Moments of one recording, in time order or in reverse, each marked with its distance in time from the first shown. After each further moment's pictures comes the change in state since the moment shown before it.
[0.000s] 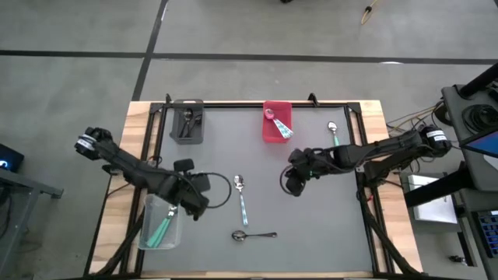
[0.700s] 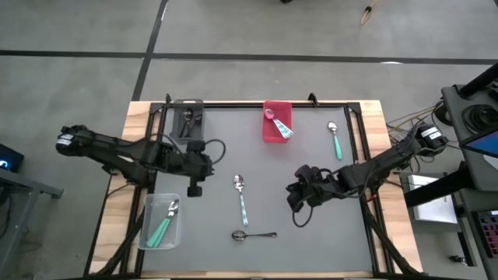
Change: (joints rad) left arm 0.289 -0.304 -0.158 0.457 0.172 0.625; right arm 0.295 0.035 -0.032 0.049 0.309 0.434
